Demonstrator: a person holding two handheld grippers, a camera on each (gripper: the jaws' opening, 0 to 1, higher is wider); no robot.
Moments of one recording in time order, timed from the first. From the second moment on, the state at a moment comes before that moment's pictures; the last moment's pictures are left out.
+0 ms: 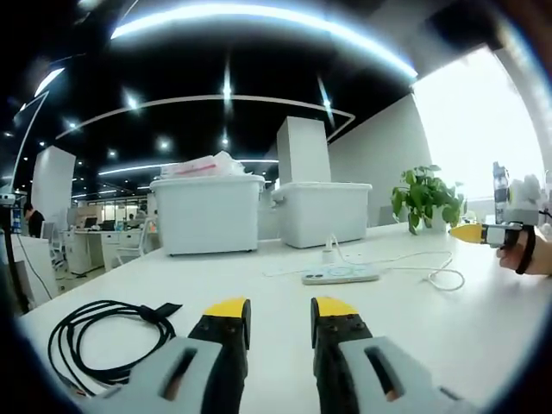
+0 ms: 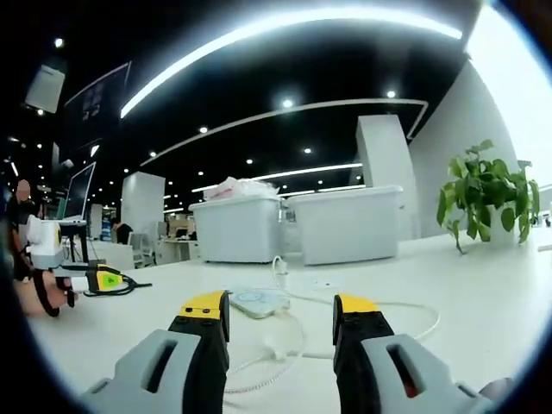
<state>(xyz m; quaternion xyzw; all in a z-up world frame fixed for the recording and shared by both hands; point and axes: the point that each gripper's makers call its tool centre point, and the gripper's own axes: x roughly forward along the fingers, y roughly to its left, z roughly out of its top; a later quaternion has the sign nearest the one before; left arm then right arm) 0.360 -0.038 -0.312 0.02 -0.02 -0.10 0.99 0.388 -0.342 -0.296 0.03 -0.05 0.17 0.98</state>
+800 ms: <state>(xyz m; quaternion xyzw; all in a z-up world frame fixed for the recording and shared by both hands) 0.361 -0.042 -0.309 0.04 -0.03 -0.10 0.99 0.391 -0.344 -0.299 0.04 -0.05 0.16 0.98</state>
